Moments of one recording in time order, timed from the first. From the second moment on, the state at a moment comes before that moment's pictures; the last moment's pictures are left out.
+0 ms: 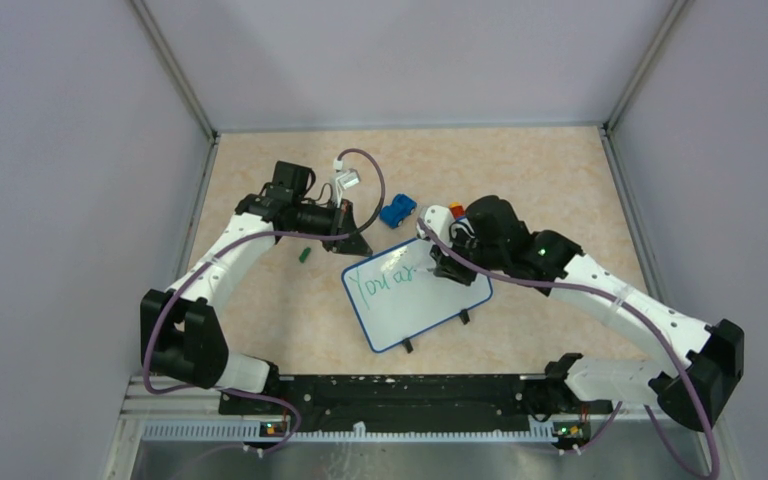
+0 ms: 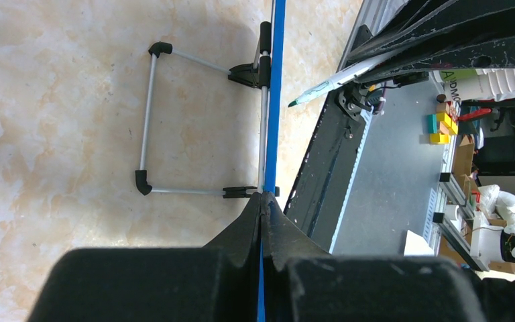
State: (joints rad) left arm -0.29 1.42 1.14 -0.66 1.01 0.05; right arm 0.80 1.16 1.05 -0.62 -0.25 -0.31
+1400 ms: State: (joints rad) left arm -0.29 1.42 1.14 -0.64 1.01 0.06; right arm 0.76 1.19 1.06 -0.63 -0.19 -0.32
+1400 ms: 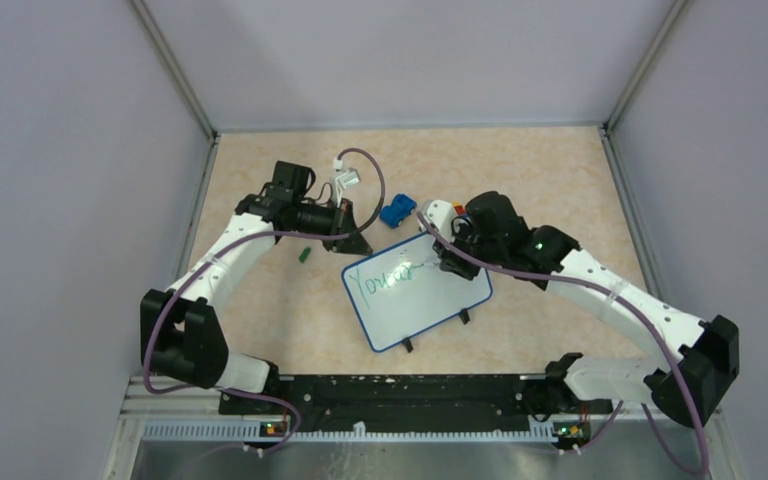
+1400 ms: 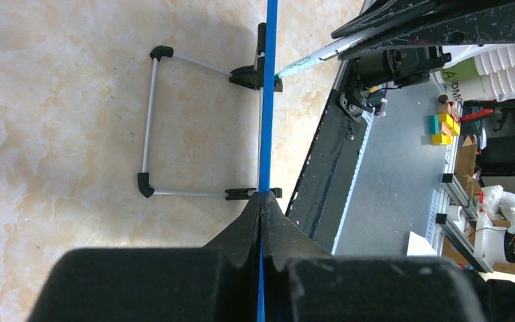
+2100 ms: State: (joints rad) left arm -0.28 1.42 1.12 -0.63 1.02 0.06; right arm 0.78 1.24 1.11 -0.63 -0.23 -0.31
